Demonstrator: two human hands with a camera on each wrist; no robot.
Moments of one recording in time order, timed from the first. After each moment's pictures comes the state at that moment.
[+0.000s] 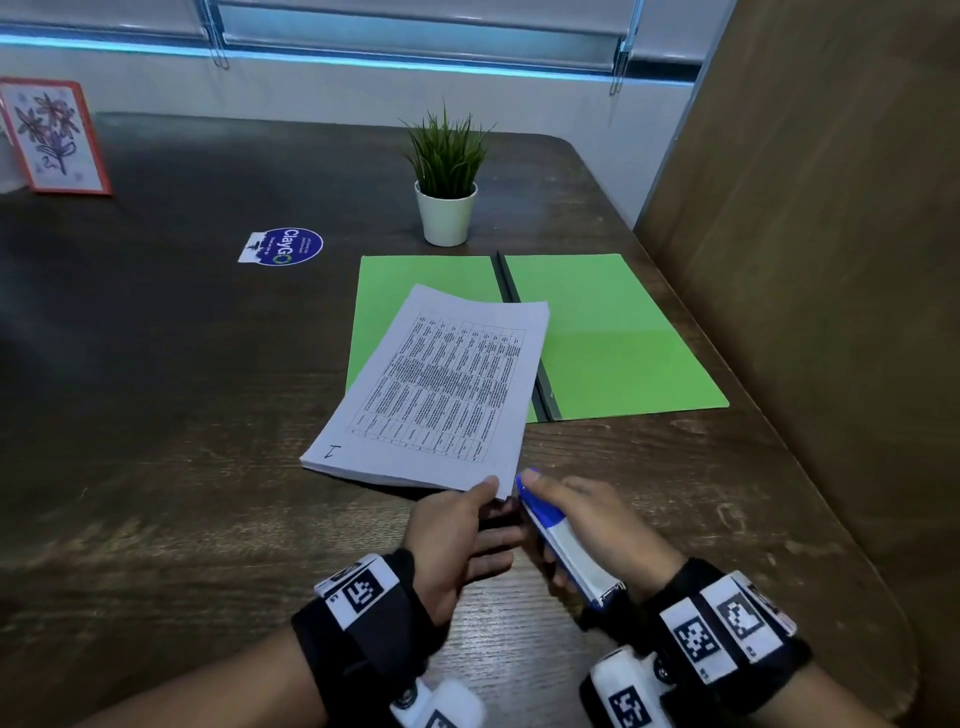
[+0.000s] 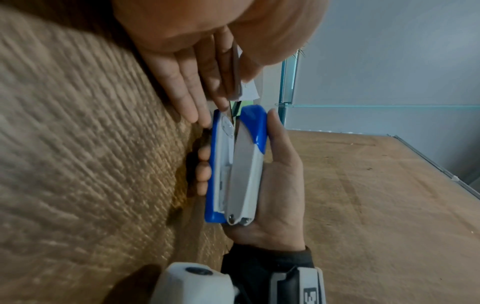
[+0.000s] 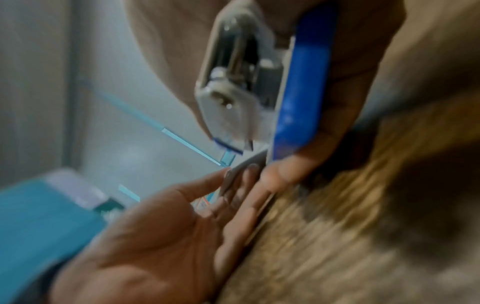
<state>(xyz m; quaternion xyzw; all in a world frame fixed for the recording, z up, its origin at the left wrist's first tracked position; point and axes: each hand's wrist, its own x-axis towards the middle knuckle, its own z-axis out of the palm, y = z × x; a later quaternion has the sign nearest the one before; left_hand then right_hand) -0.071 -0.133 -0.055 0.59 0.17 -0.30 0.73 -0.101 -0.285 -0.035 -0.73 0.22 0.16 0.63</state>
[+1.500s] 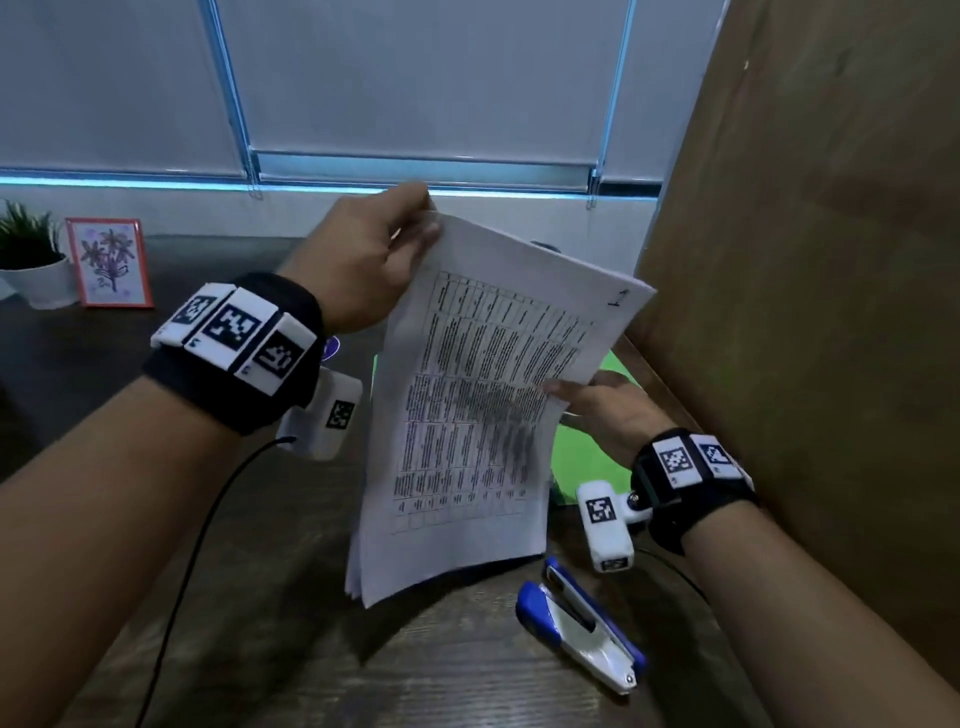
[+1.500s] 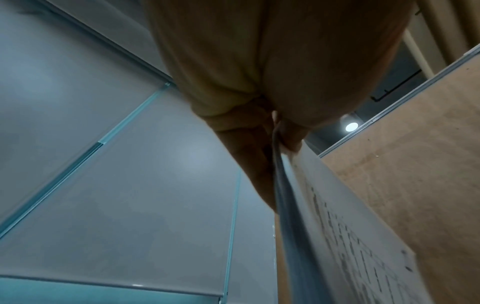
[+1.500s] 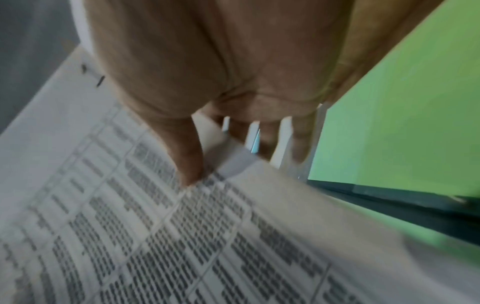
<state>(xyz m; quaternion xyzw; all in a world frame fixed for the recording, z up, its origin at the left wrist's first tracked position) 0.074 -0.066 0.199 0.84 -0.37 0.26 0.32 0.022 -0.322 0.064 -0.70 0.09 -0.05 0.71</state>
